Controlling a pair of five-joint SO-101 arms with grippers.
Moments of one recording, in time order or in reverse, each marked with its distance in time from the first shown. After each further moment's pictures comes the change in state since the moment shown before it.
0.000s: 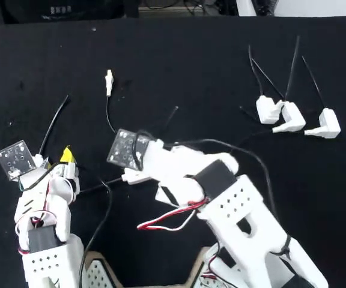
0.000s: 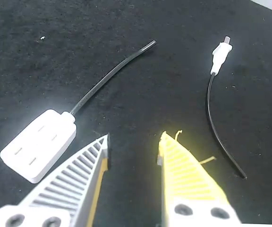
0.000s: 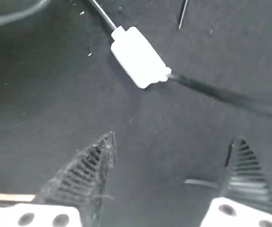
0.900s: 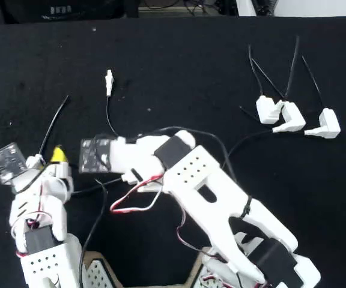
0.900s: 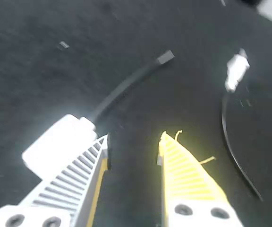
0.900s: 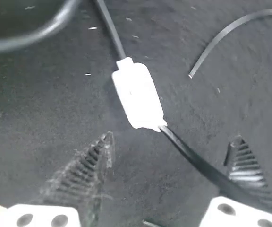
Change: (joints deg) left arm -4.3 0.0 0.0 -1.1 0.0; right arm -4.2 22.2 -9.1 -9.0 15.1
